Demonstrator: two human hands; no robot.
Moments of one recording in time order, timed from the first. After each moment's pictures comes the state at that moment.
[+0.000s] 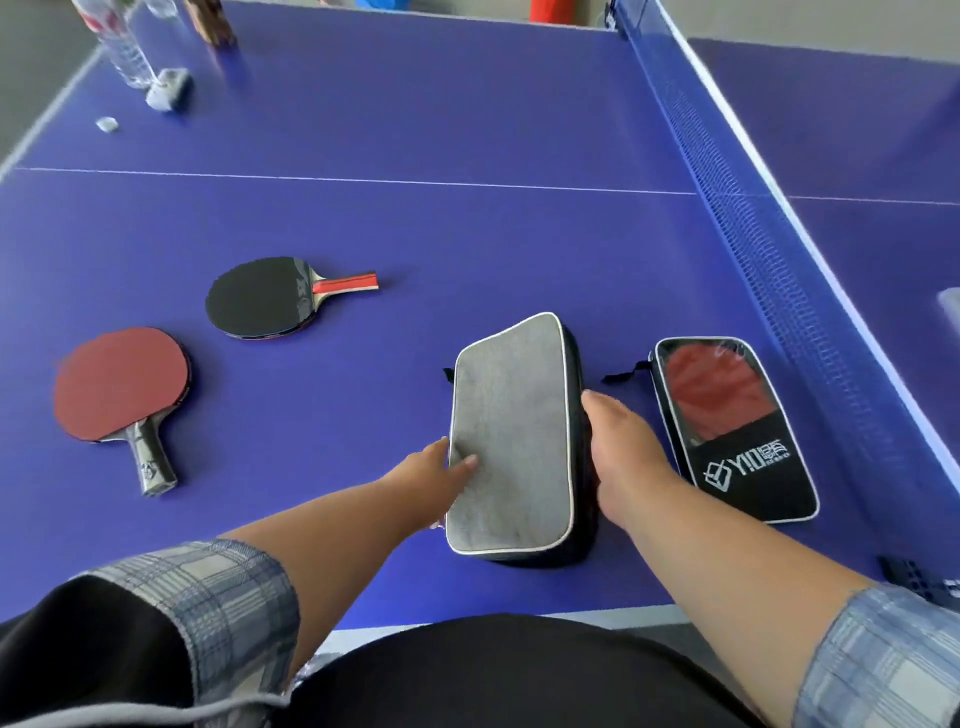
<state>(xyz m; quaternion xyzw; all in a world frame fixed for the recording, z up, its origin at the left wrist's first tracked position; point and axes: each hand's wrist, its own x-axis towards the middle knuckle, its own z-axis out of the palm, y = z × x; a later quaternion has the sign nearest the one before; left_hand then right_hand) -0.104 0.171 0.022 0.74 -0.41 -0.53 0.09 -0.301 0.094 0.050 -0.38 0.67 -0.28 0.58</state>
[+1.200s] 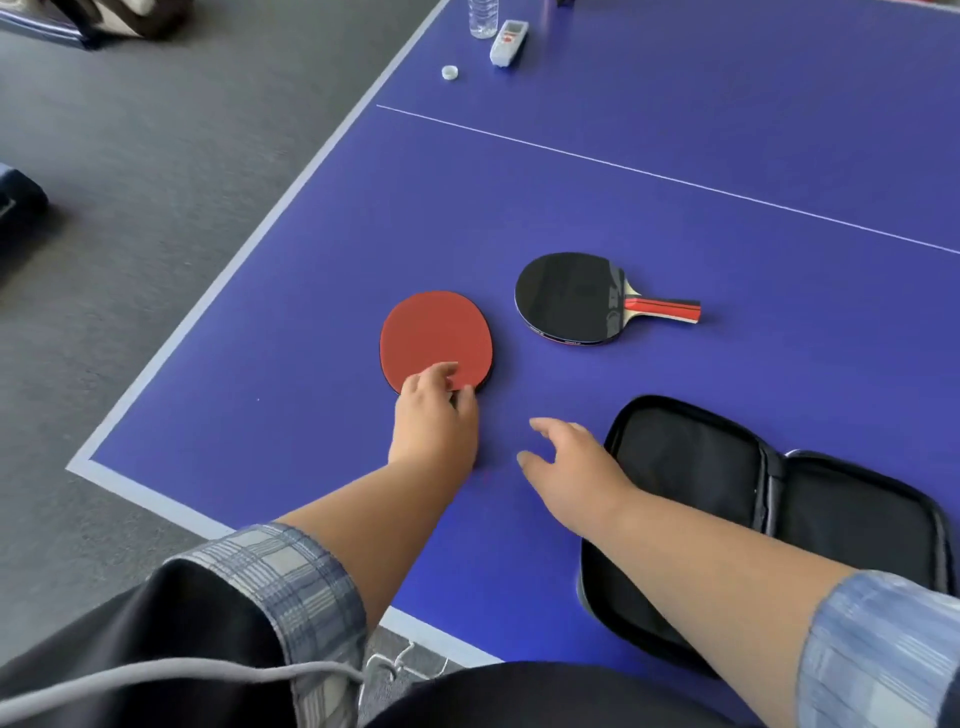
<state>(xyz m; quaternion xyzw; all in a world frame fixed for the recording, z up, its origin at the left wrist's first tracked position) 0.183 0.251 -0.010 0.89 -0.21 -0.20 0.36 0.034 0.163 0.009 -0.79 0.43 0.09 0.43</state>
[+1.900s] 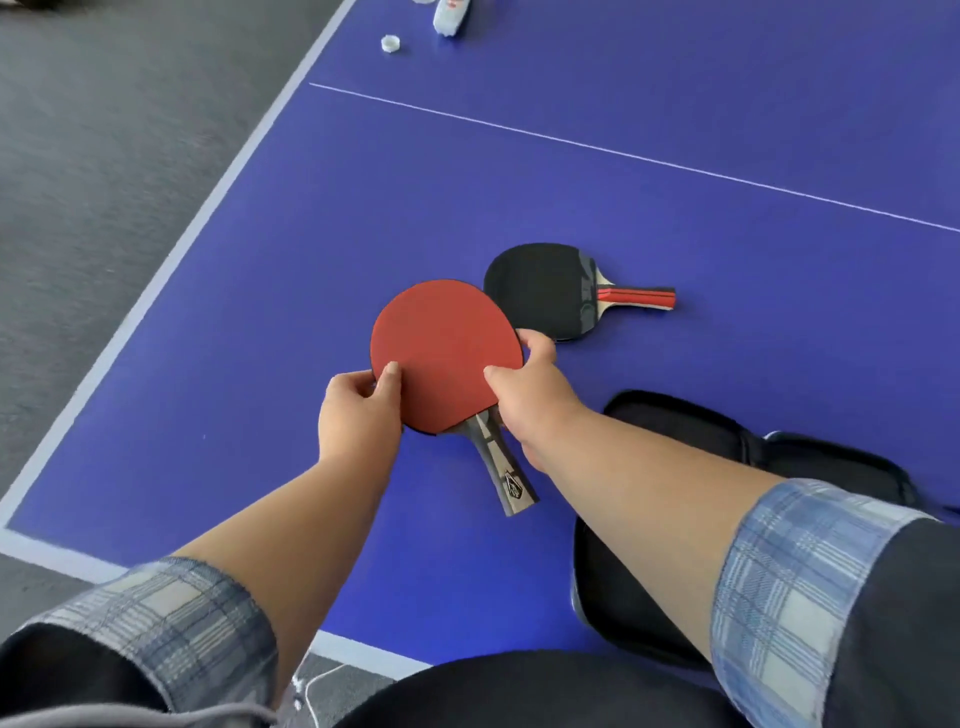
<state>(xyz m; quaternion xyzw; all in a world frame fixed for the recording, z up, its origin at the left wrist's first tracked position) 0.249 0.252 -0.019 0.85 -0.06 -0.26 0.45 0.127 0.127 0.008 -0.56 0.57 -0.08 0.60</state>
